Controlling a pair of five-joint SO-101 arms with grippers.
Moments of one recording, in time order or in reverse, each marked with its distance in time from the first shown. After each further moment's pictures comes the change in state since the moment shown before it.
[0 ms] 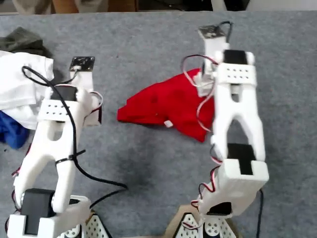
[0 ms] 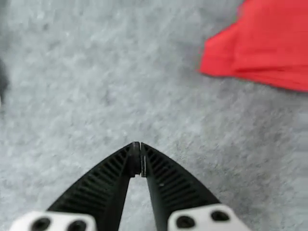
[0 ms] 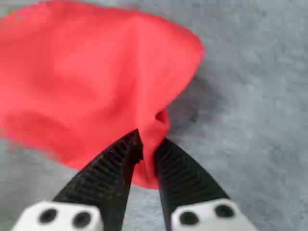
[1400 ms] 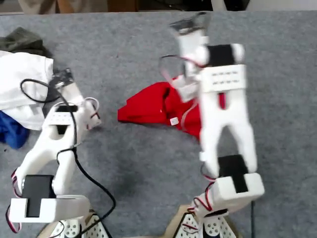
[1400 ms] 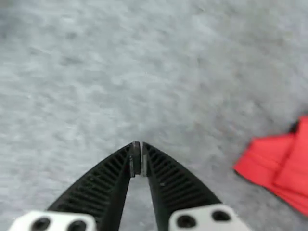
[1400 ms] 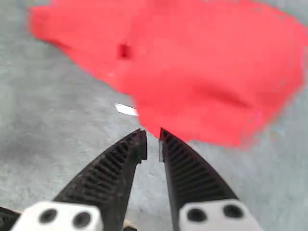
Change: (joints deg) left arm -7.1 8.2 18.5 -36.2 19.3; right arm -16.8 -7.2 -11.6 18.7 3.0
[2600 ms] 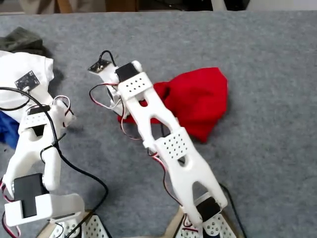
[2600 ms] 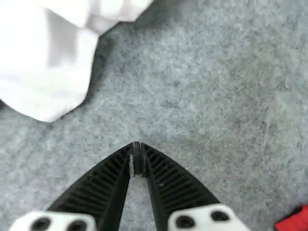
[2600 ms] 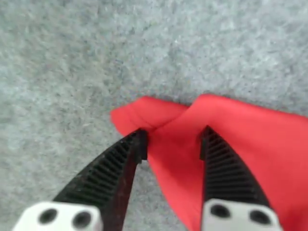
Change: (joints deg) left arm -12.7 0.5 -1.5 -0.5 0.1; right arm -20.5 60.0 -49.4 1.6 0.0
